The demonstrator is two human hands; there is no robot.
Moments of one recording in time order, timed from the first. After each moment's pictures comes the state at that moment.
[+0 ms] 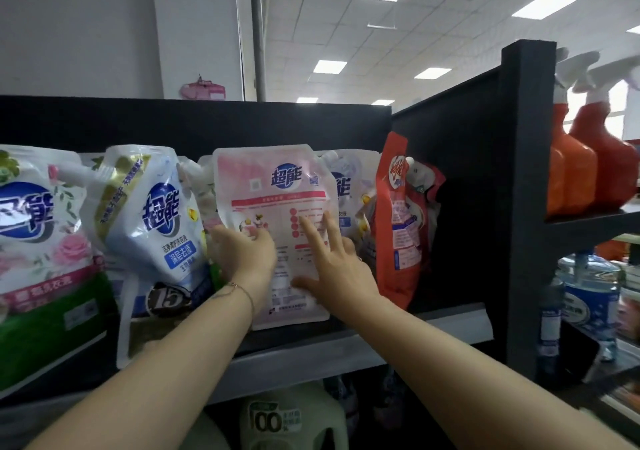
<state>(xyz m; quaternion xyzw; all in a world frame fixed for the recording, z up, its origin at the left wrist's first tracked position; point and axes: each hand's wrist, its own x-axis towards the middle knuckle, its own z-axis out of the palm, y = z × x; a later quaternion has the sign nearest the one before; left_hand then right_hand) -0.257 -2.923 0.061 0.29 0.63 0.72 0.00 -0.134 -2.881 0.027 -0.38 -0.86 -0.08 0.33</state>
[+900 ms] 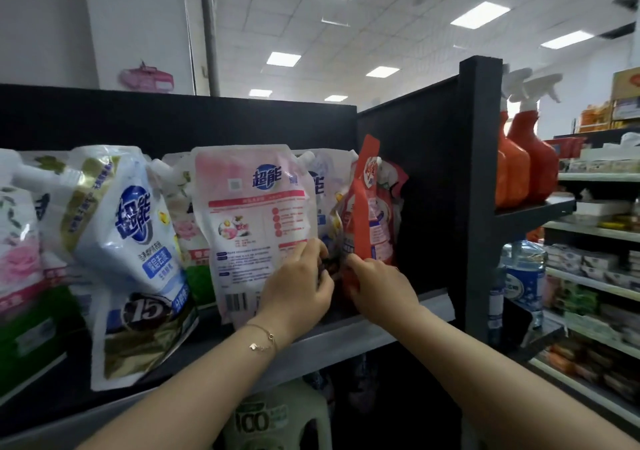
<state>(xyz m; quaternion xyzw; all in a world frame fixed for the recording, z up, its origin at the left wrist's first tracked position) -0.213 -2.936 0.020 0.73 0.51 0.43 -0.13 -0.063 -2.885 0.005 -0.48 -0.81 -0.12 0.31</state>
